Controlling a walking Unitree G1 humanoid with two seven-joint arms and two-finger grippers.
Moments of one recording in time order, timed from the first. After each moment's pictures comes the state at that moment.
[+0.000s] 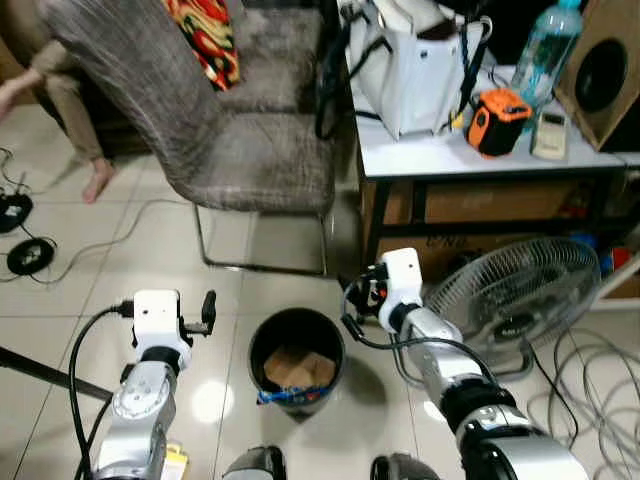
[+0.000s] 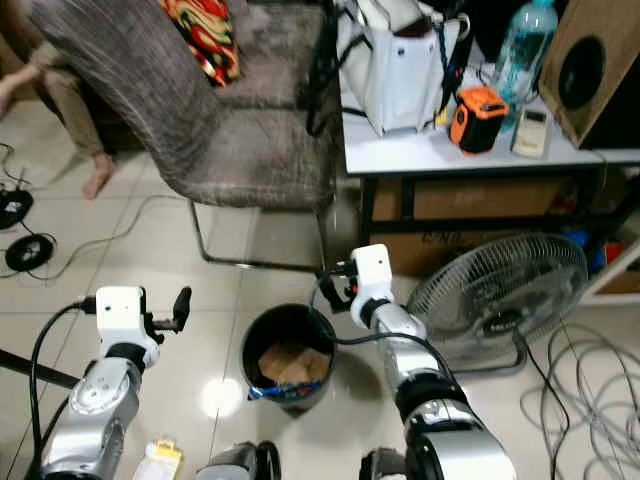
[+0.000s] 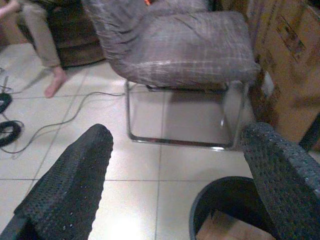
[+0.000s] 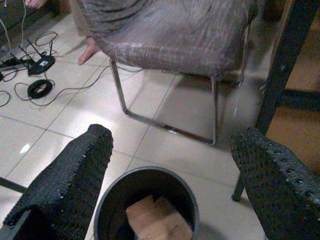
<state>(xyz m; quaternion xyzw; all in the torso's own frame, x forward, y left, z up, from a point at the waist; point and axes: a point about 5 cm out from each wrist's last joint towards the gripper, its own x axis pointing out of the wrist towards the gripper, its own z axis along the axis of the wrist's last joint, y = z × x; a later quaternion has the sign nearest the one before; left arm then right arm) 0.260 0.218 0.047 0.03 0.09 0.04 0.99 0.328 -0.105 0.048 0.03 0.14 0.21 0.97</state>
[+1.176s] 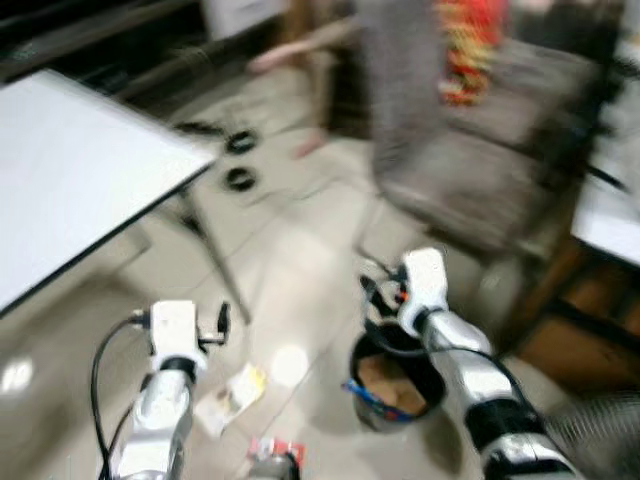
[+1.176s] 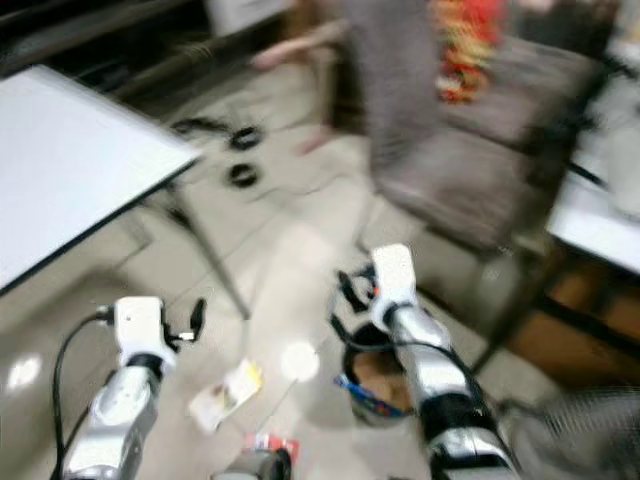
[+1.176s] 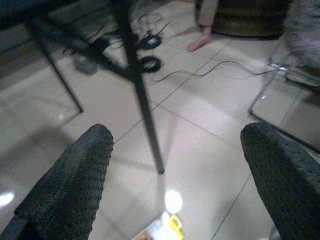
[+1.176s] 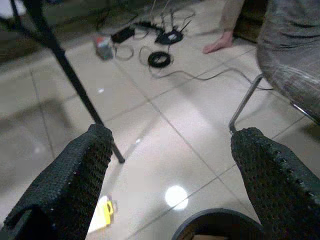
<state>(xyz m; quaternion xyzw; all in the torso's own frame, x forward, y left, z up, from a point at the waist) 0.255 0.199 0.032 0.03 0.11 0.03 0.99 0.318 -0.126 0.054 0.01 0.13 0.19 0.97</state>
